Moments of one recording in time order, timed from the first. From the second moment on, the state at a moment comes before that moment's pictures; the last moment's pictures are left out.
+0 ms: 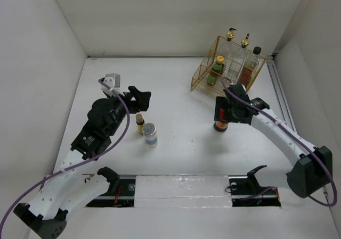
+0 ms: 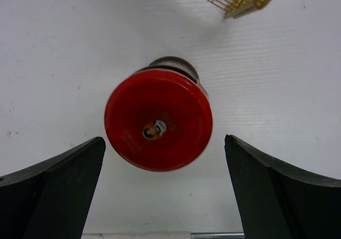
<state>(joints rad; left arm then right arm) -0.58 0.74 0.89 -0.25 -0.20 -0.47 0.44 1.25 1.03 -0.81 0.25 0.49</state>
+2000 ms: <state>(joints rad) -0.58 0.77 0.89 -0.25 -0.20 -0.47 0.11 1.71 1.54 -0.49 0.25 0.33</state>
